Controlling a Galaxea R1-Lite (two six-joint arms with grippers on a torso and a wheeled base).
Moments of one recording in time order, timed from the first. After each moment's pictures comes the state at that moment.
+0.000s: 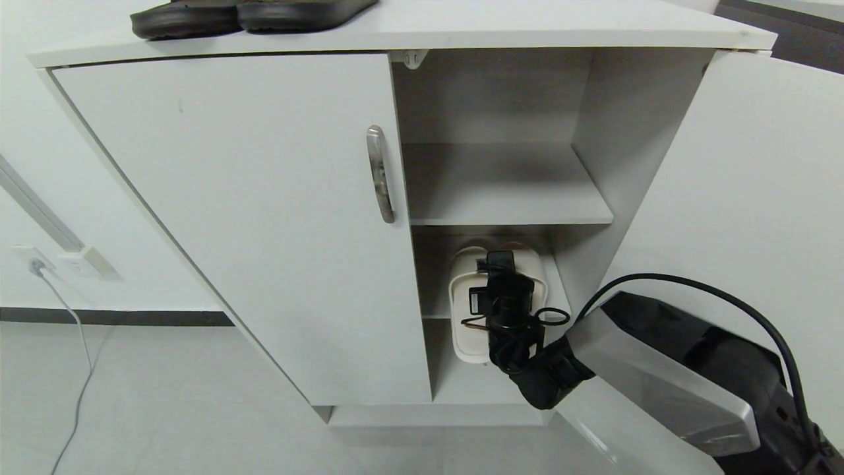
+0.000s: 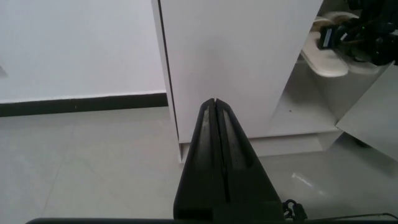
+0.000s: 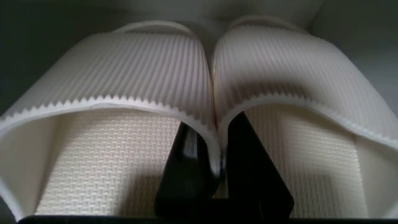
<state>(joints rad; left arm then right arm) 0.00 0.00 0.00 0.00 -0.04 0.02 0.66 2.57 -1.52 -1.08 -0.69 -0.04</state>
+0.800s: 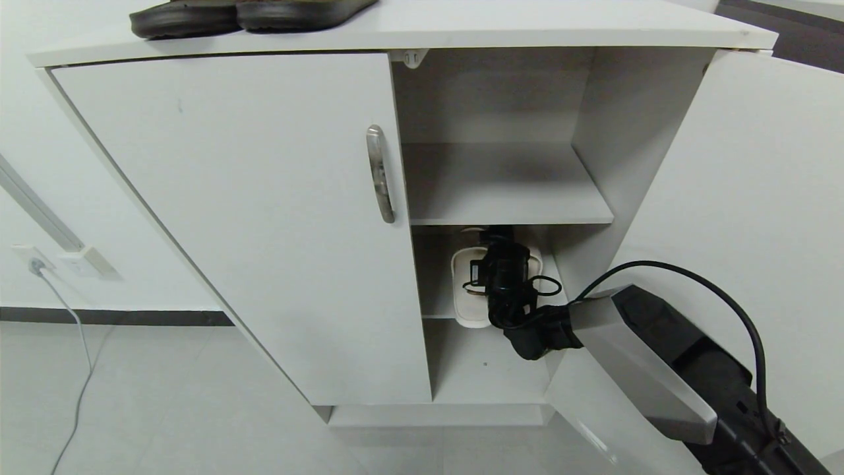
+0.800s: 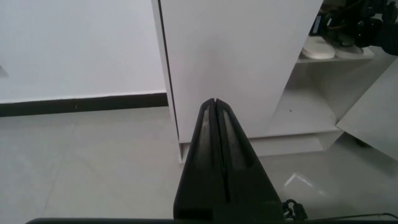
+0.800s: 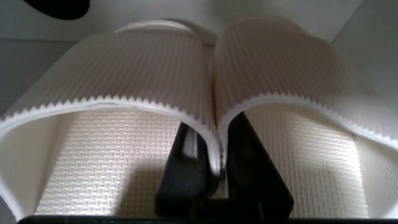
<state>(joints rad) 0.00 0.00 0.00 0.00 -0.04 0.02 0.59 2.70 -1.96 -0.76 -0.62 0.01</state>
